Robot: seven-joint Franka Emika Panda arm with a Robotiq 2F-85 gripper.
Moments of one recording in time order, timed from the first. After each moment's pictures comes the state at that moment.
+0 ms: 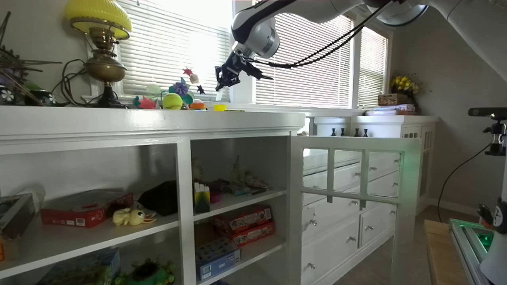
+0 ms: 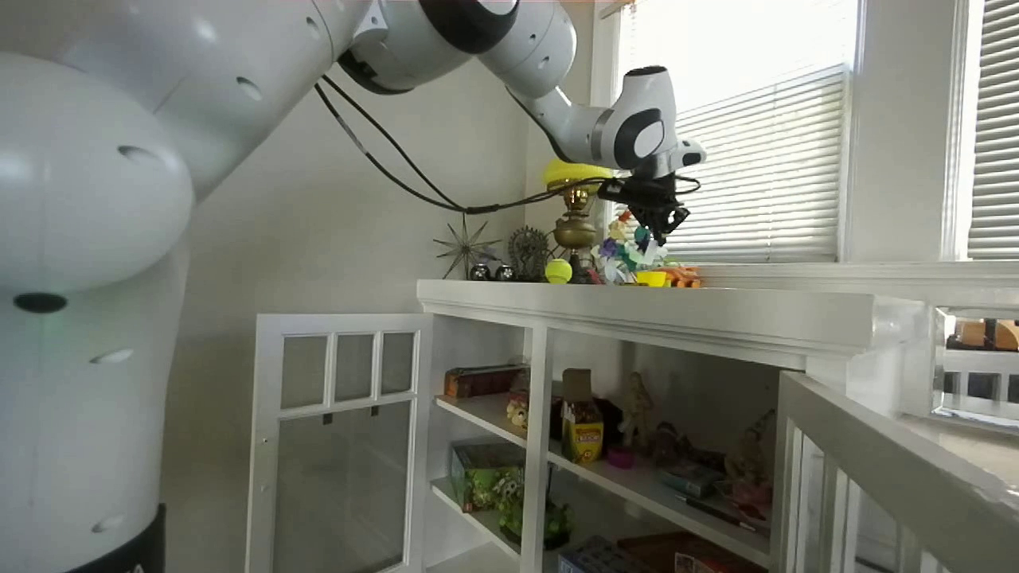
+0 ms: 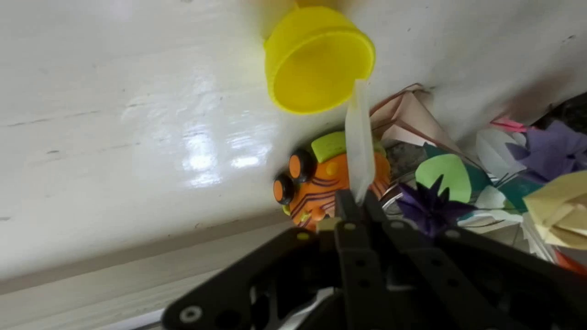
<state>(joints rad) -0.18 0.53 0.00 -1.24 0.31 2.53 -0.03</state>
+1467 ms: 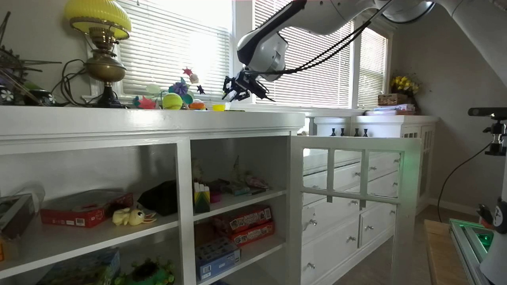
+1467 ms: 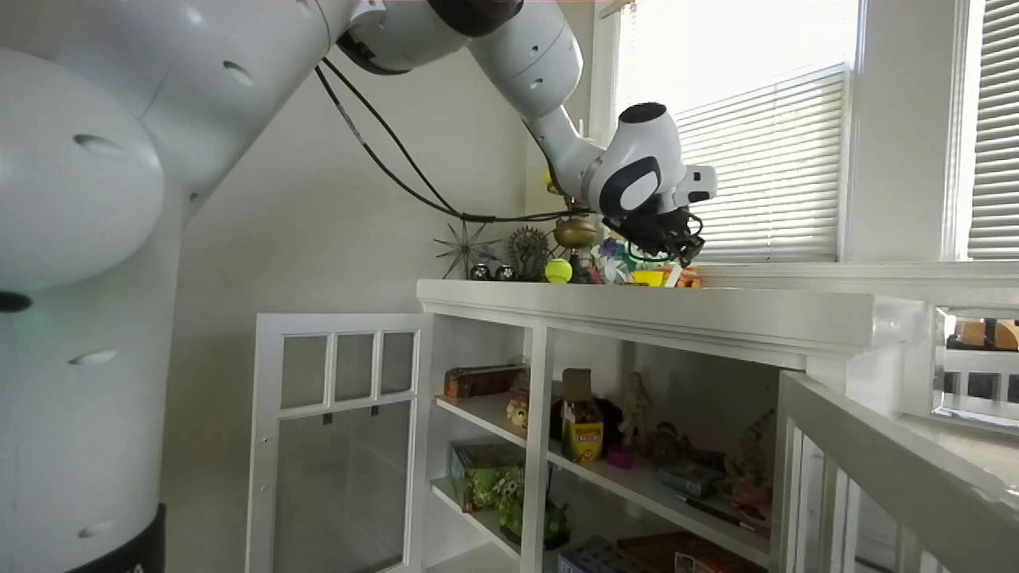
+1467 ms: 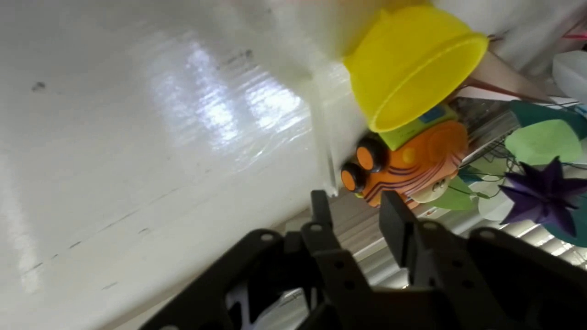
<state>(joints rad) -0.28 0.49 0.12 -1.52 0.47 2.96 0.02</state>
